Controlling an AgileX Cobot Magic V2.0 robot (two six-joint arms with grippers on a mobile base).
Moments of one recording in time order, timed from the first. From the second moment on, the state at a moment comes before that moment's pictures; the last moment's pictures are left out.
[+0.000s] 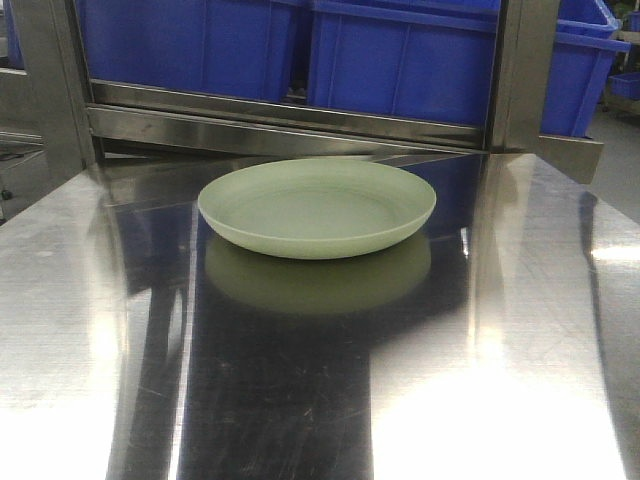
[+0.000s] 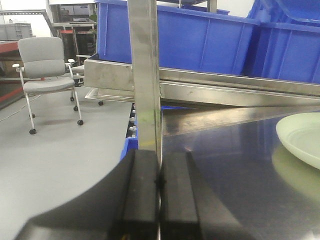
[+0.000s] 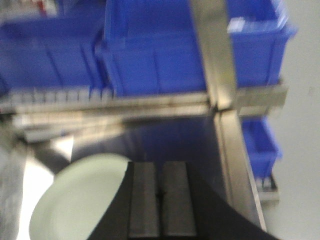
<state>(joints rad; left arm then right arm) -0.04 0.00 0.01 0.00 0.05 0.03 0.20 0.90 -0.98 0.01 0.47 0.31</state>
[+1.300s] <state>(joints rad) -0.04 0.00 0.01 0.00 0.05 0.03 0.30 1.92 -1.42 0.34 0.67 0.29</state>
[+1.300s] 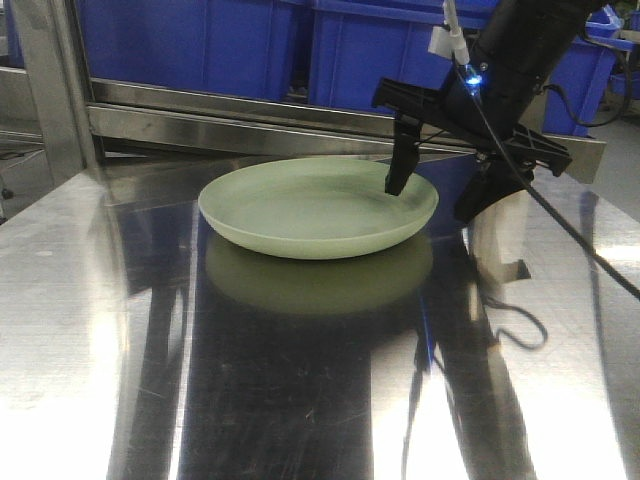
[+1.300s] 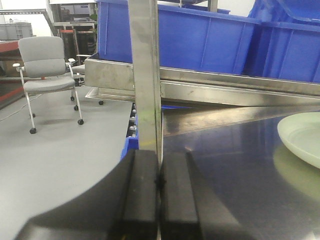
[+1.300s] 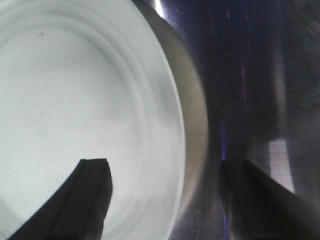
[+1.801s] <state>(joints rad) -0.04 0.00 0.01 0.00 0.05 0.03 0.30 1.94 -1.42 0.35 0.66 0.29</state>
